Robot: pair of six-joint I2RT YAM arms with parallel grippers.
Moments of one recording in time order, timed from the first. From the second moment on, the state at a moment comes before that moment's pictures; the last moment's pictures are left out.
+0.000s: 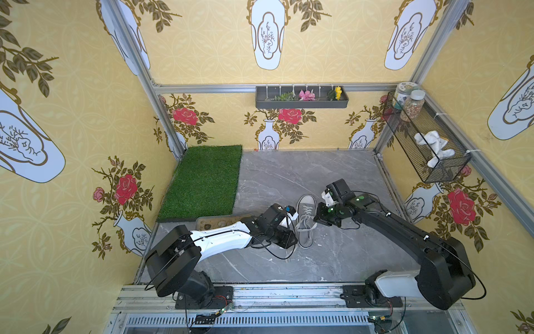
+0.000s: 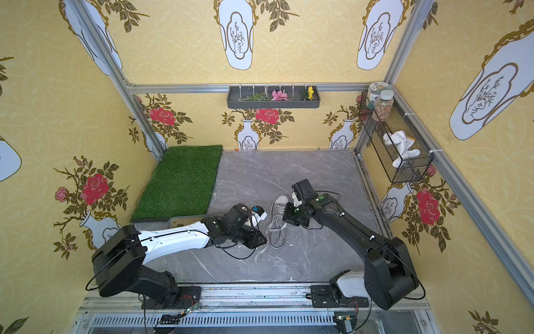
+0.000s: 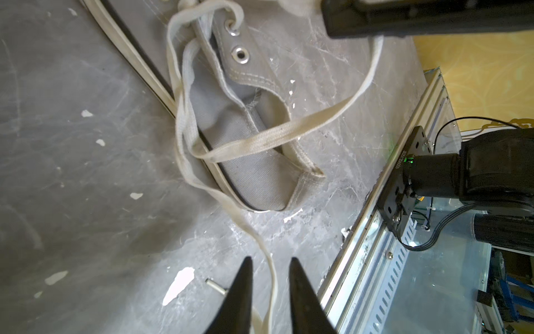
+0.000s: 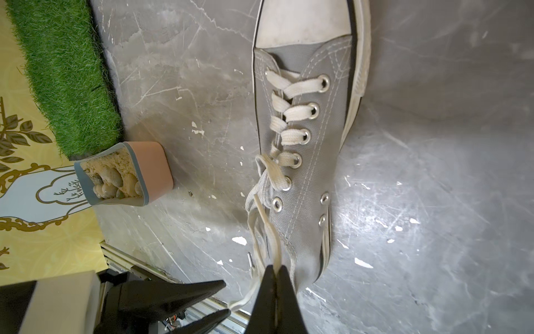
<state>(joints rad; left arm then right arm) -0.93 1.51 0.81 -0.19 0.37 -0.47 0.44 1.36 0.94 -0.71 -0.34 0.68</state>
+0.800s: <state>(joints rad) -0.69 1.89 1.17 -0.22 0.52 -0.37 0.42 1.33 0.94 -0.72 -0.34 0.62</state>
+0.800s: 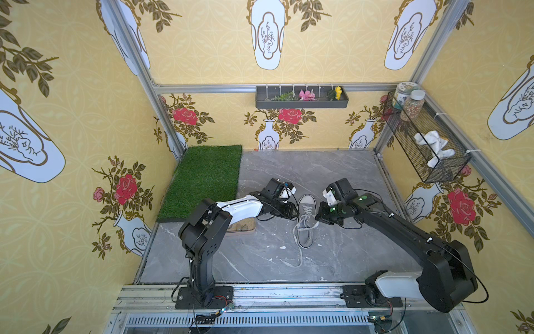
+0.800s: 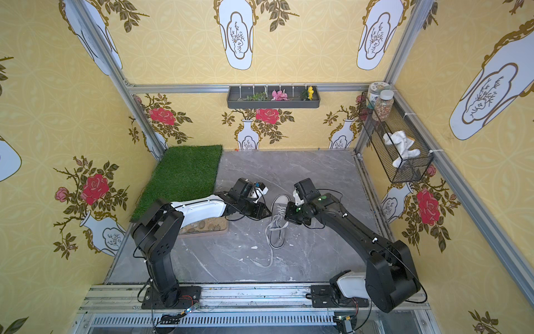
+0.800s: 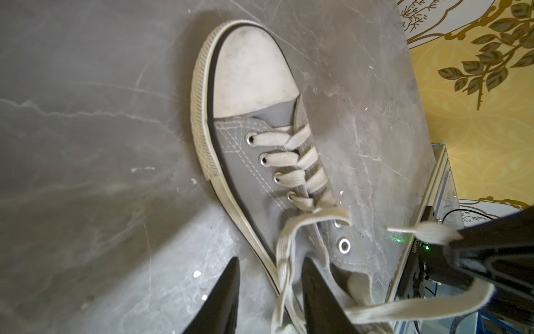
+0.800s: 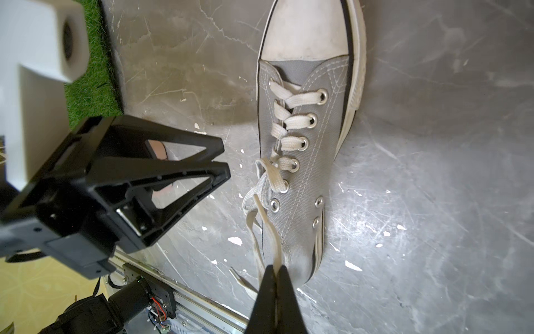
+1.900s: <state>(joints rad) -0.69 2.05 1.33 -0.32 0.69 -0.27 0.41 1.32 0.93 -0.74 -0.34 0.62</state>
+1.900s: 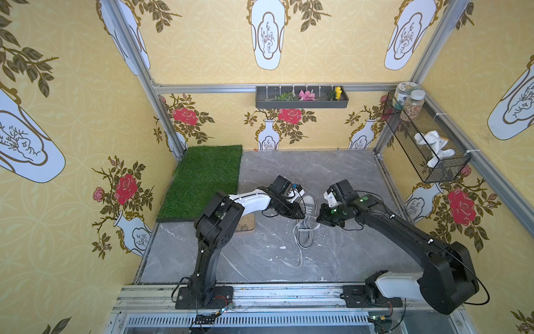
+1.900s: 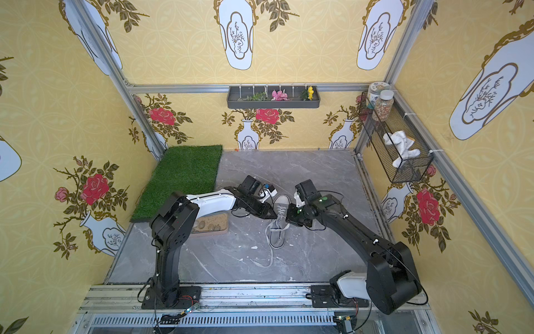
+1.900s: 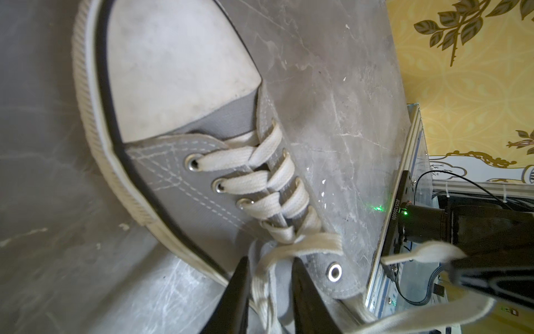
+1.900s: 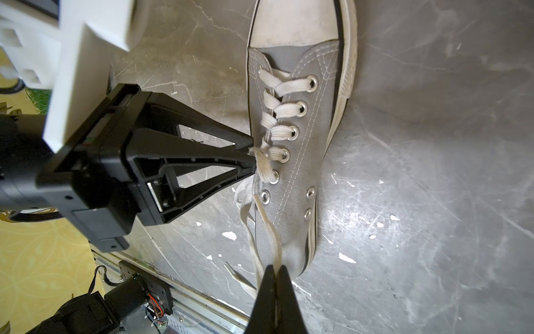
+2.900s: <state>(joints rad) -0.68 1.96 1.30 -0.30 0.68 -0.30 0.47 1.37 0.90 -0.68 -0.41 0.62</state>
